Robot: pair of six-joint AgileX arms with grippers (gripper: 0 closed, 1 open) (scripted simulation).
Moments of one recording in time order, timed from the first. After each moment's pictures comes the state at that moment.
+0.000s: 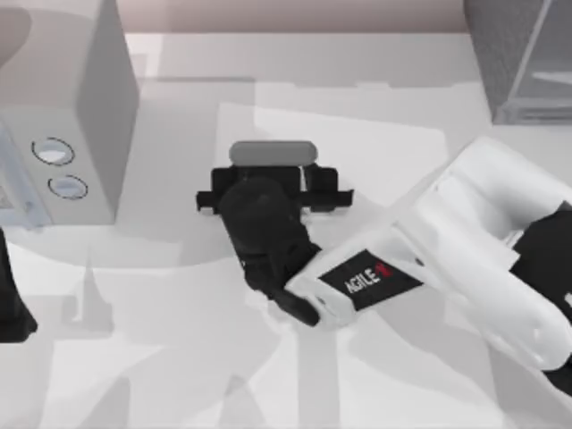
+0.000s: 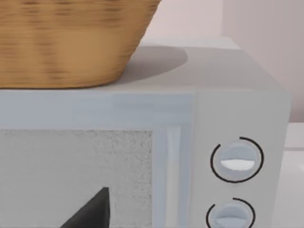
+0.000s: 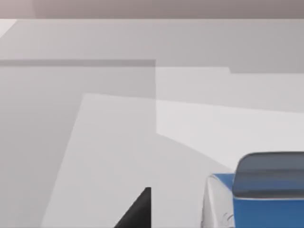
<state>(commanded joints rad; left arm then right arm) 0.00 0.00 0.00 0.00 0.00 0.00 0.82 2.55 1.42 0.82 0.84 0.23</state>
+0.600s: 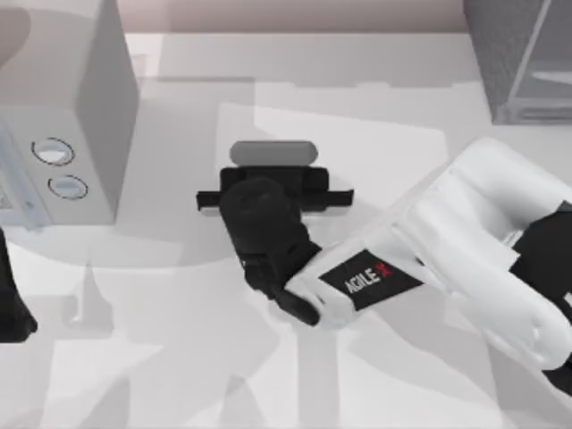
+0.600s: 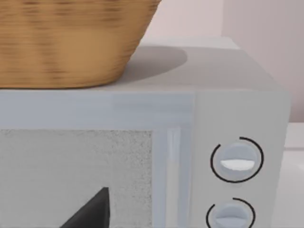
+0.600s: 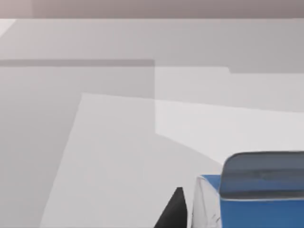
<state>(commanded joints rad) 0.00 0.00 0.00 0.00 0.00 0.00 0.82 2.55 1.42 0.82 0.84 0.23</state>
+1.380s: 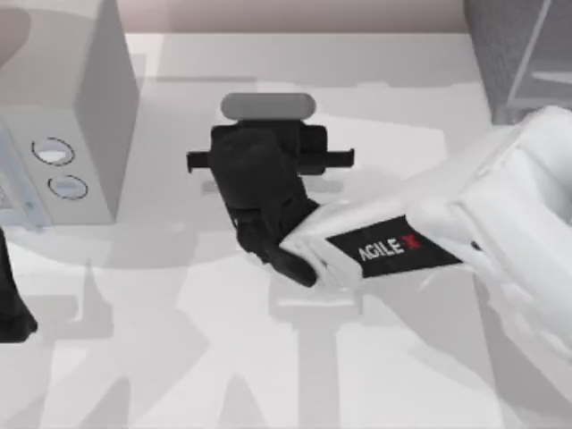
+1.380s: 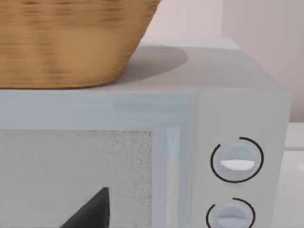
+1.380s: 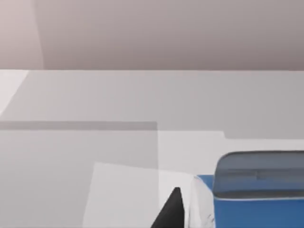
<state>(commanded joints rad) 0.00 0.00 0.00 0.00 0.00 0.00 0.82 2.39 1.45 0.63 0.83 0.24</state>
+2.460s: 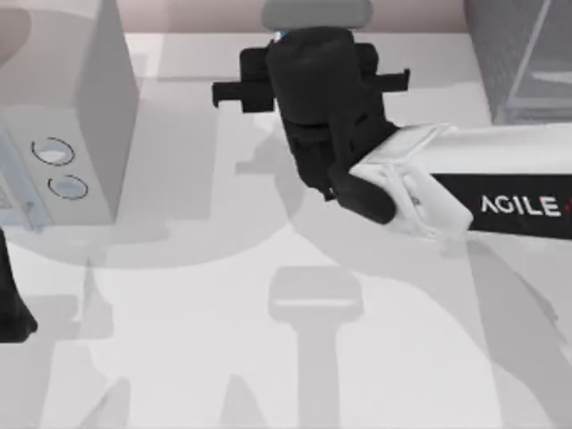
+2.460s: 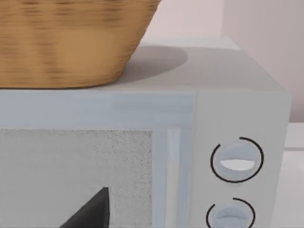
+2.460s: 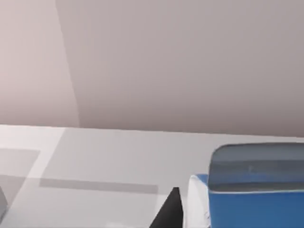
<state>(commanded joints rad) 0.00 0.00 0.00 0.00 0.00 0.00 0.77 1.99 1.30 0.39 0.66 0.23</state>
